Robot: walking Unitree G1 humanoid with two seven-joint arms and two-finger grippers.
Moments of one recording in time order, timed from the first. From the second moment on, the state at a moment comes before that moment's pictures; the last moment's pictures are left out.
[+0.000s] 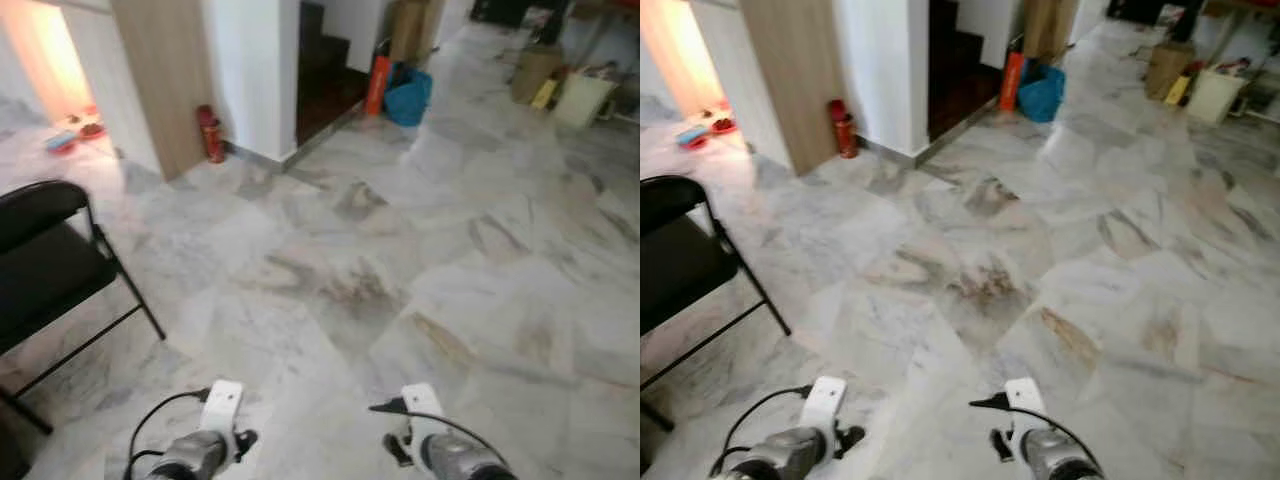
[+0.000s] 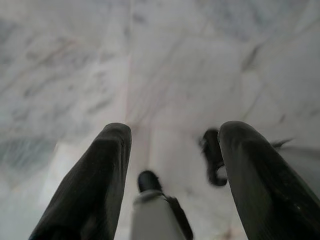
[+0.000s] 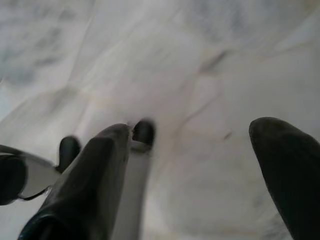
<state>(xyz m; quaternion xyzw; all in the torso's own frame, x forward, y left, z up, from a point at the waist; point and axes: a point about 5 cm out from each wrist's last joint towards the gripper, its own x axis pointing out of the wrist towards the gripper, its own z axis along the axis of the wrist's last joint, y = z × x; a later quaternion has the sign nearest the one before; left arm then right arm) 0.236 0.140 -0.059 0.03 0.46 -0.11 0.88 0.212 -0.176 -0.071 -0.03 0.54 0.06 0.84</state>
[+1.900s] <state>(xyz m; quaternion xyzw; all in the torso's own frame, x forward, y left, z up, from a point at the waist) 0.238 0.151 -0.057 0.04 0.45 -0.10 0.89 0.215 -0.167 -0.071 -0.03 0.54 0.07 0.84</state>
